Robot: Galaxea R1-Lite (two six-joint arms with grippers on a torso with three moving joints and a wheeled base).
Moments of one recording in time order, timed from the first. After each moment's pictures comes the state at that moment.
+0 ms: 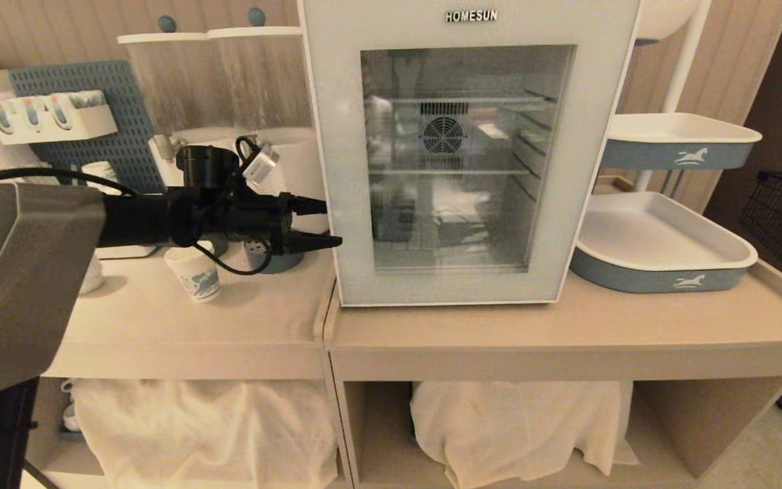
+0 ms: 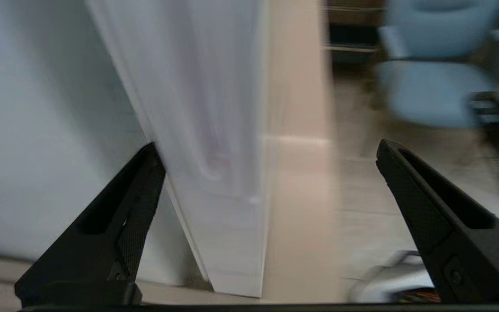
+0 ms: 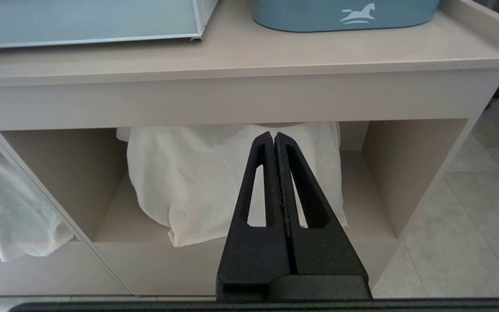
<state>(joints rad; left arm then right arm) -0.13 2.28 -1.86 -0.03 -1.33 0.46 0.00 0.00 -0.03 0.07 -0.01 -0.01</state>
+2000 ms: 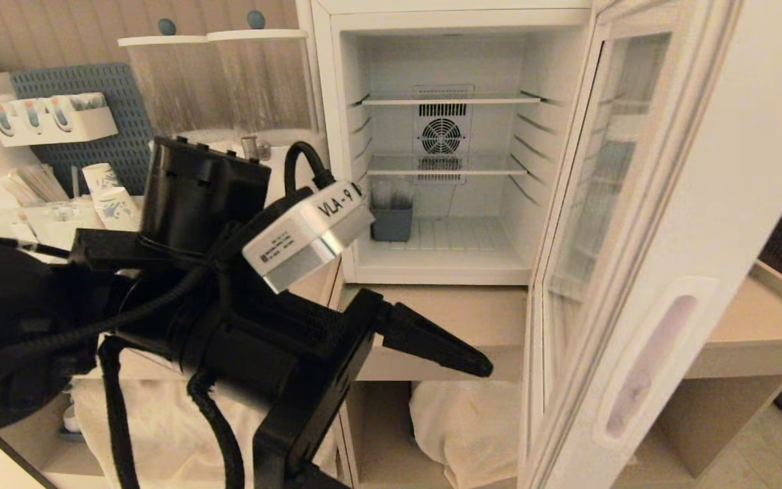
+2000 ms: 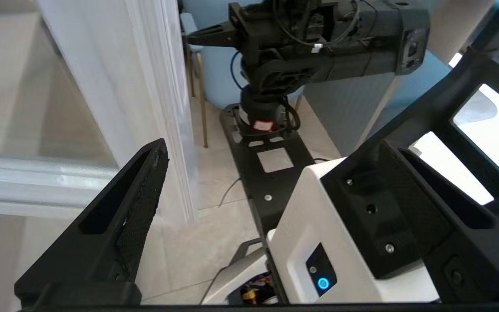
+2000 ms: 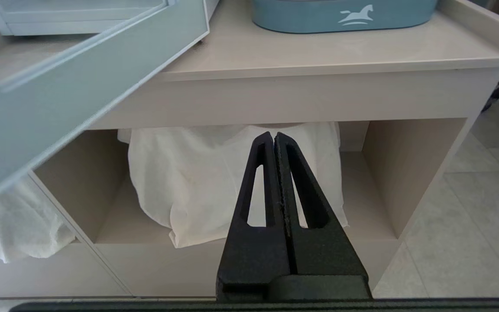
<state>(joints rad) -0.73 1.57 -1.08 -0.06 -1.13 0.36 0.00 0.00 -0.03 0.07 0.00 0.00</state>
